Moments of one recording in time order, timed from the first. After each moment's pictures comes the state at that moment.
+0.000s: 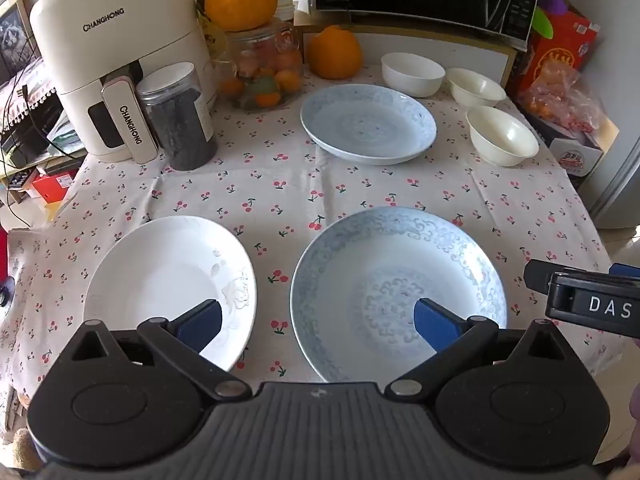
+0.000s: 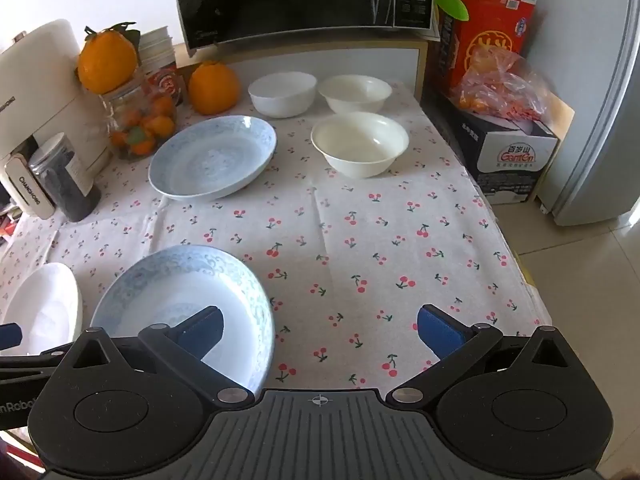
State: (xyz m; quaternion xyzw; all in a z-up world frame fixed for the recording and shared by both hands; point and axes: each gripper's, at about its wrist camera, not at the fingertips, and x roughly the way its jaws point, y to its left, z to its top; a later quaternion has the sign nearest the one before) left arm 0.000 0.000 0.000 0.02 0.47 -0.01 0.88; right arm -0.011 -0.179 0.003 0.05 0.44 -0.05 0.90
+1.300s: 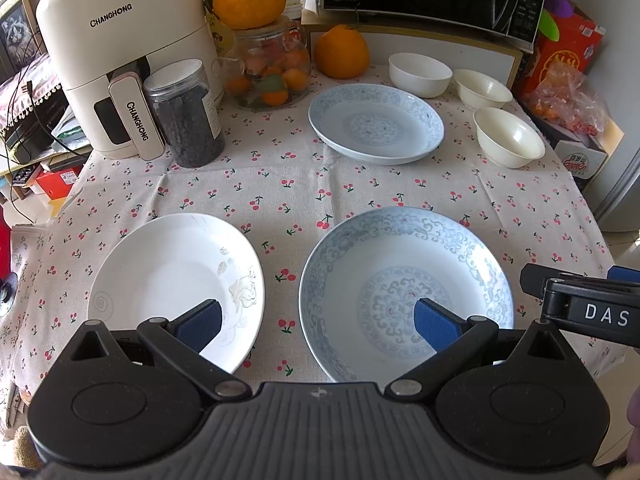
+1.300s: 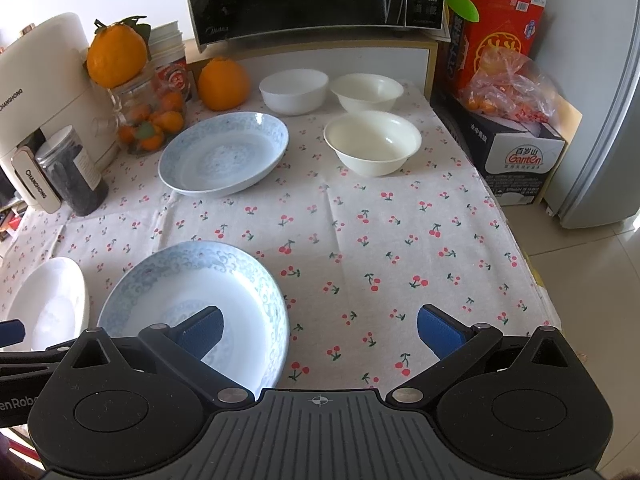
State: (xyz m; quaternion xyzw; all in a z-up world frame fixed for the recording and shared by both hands) left arm 0.001 0.007 -0.001 0.02 0.47 -0.01 0.88; right arm -0.009 -0.169 0.001 0.04 0.44 -0.05 0.90
